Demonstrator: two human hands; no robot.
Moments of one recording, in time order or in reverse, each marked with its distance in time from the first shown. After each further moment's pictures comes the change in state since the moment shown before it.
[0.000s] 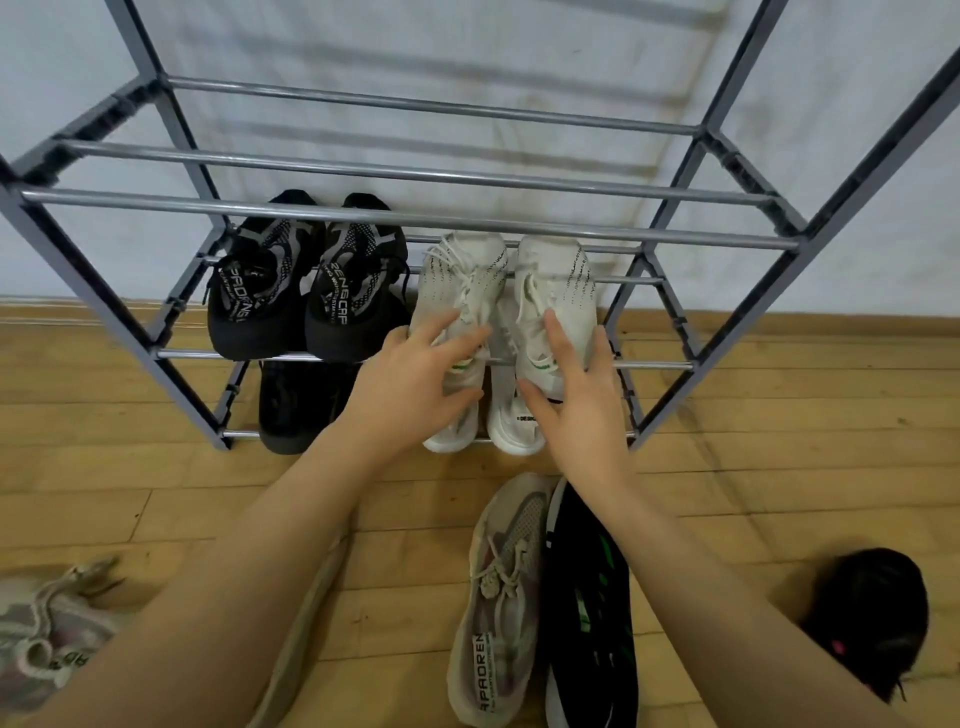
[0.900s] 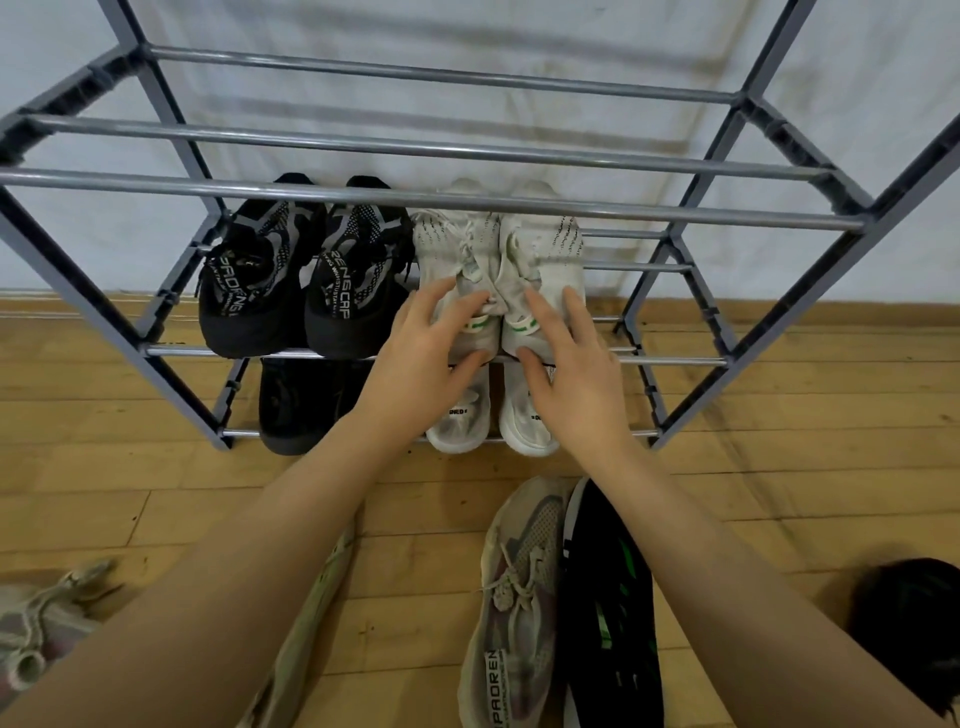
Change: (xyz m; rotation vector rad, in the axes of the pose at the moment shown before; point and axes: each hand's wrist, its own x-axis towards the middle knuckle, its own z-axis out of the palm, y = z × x) left_hand 0.020 -0.017 0.023 -0.177 0.103 0.025; right_hand 0.032 -0.001 0.024 -0.116 -0.054 -0.112
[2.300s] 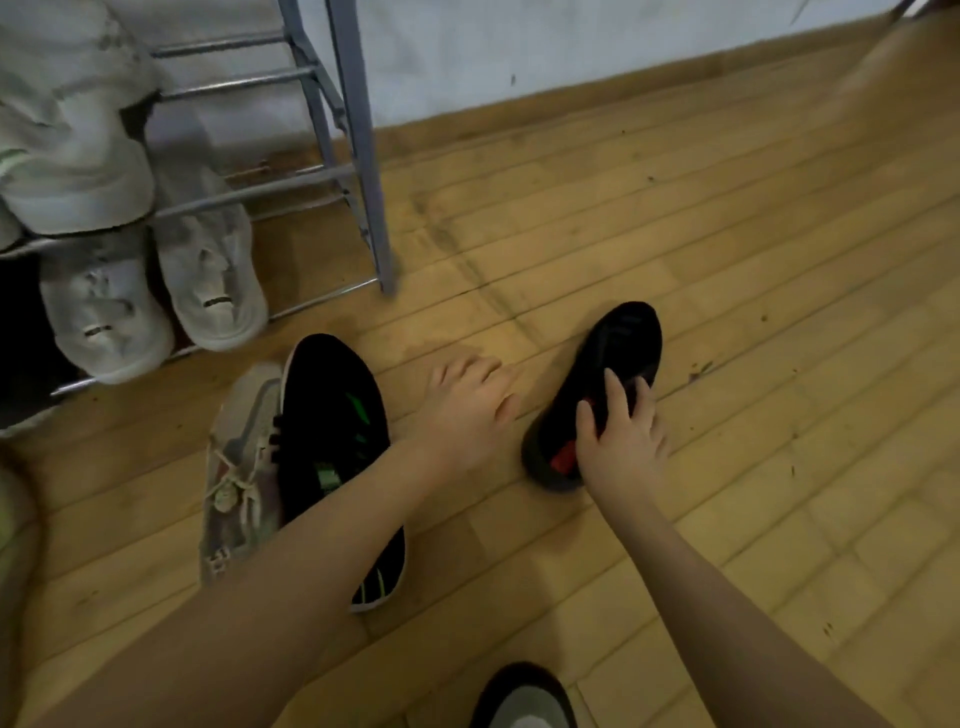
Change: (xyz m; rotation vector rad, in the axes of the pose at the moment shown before) left_hand -0.102 0.232 0.238 0.022 -0.667 0.271; right_hand -0.301 0.205 -0.109 -0.210 -0.013 1.063
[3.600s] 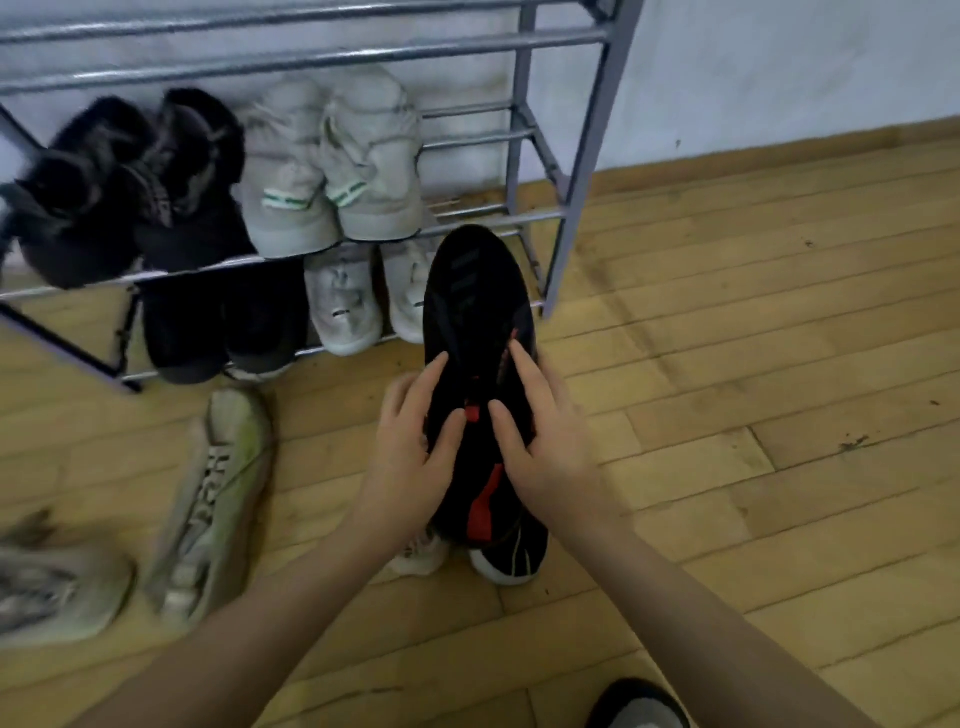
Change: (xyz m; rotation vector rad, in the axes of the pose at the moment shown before) left_hand -0.161 -0.062 -0.096 -0.540 0.563 -0.383; right_hand -0.108 -0.176 0.004 0.523 -0.181 -0.766
